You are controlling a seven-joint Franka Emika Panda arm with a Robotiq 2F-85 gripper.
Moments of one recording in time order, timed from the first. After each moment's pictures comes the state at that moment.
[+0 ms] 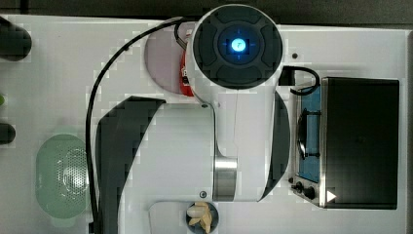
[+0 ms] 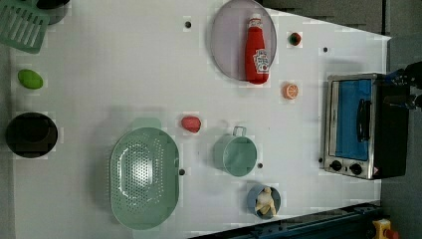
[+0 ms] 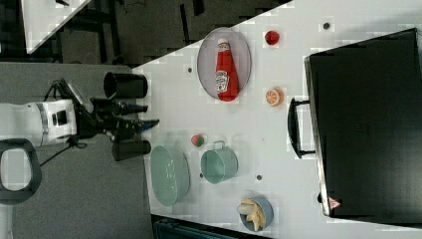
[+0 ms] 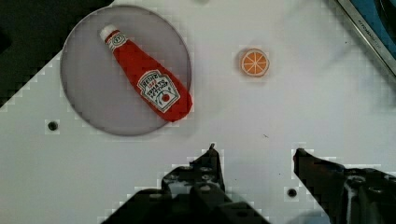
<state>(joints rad) -0.03 -0.01 0.02 -1.77 0.00 0.17 -0.05</state>
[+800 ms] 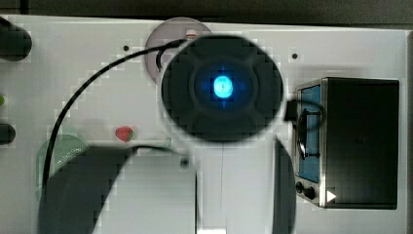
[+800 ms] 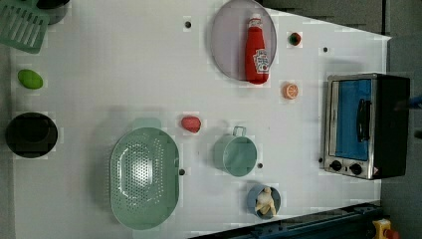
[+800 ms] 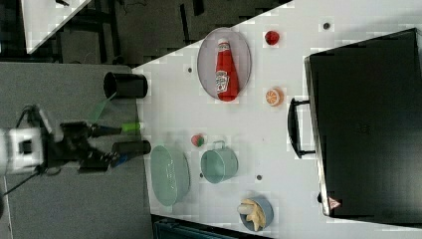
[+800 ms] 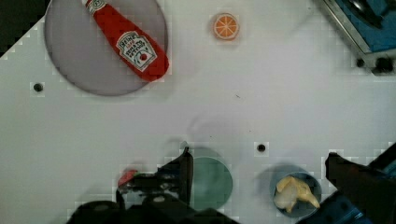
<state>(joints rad) -0.09 -0.11 0.11 -1.74 0.01 0.03 -0.05</state>
